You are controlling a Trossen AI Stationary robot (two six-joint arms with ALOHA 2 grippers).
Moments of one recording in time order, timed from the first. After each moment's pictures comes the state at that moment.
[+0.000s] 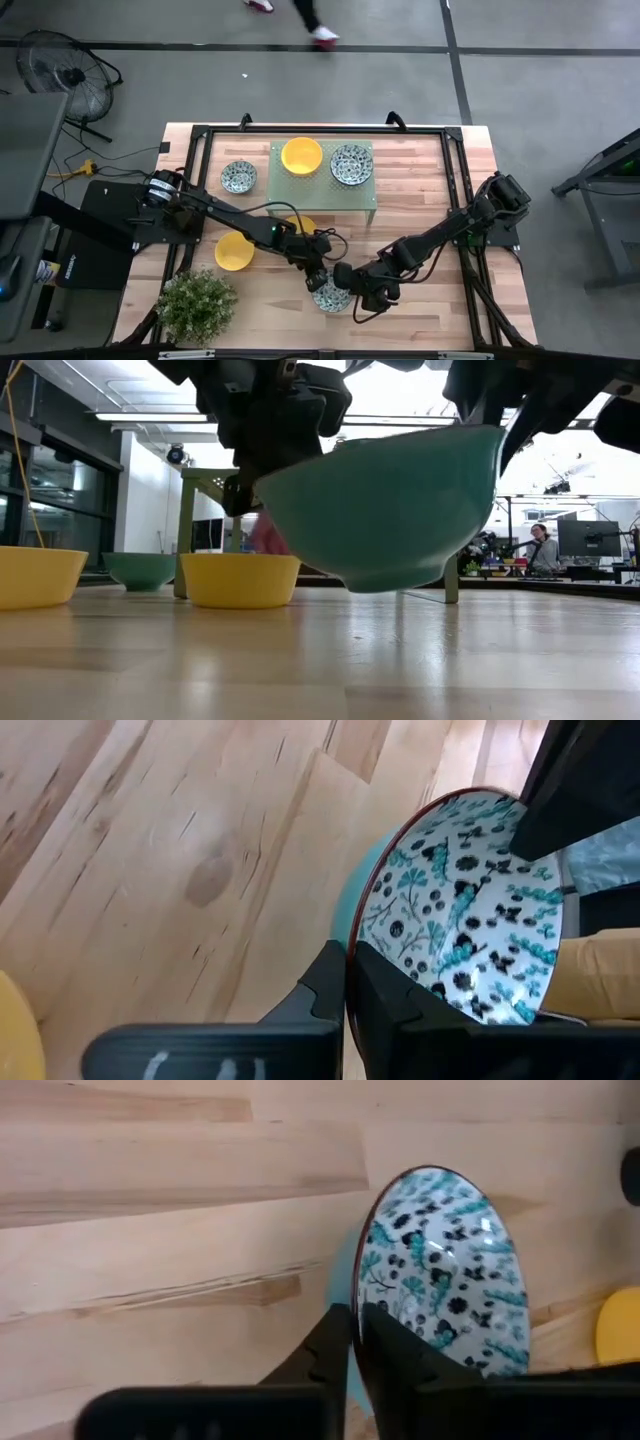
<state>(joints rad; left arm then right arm) -0.30 1.82 1.21 -0.21 0.07 -0.79 0.50 1.76 1.21 -0.45 -0.04 -0.95</state>
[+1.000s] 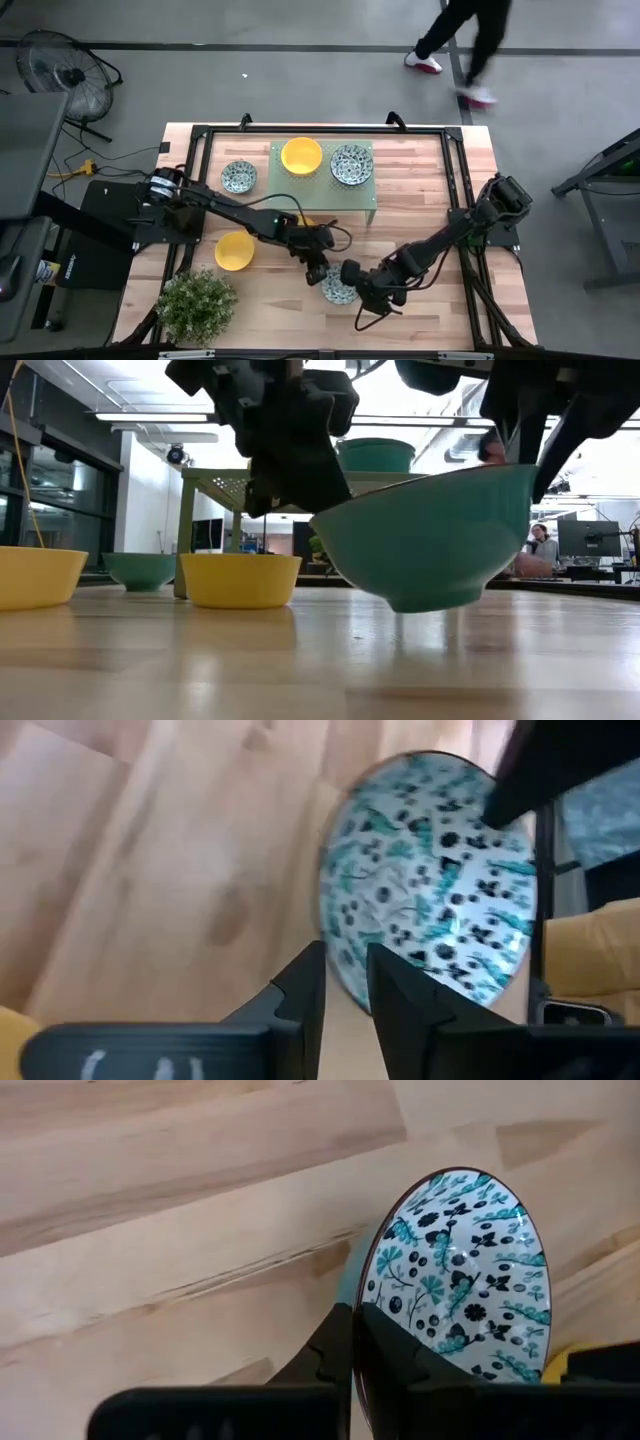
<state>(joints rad) -0.23 1.82 1.21 -0.19 0.12 -0.64 0.55 1.76 1.21 -0.53 0.06 -0.74</state>
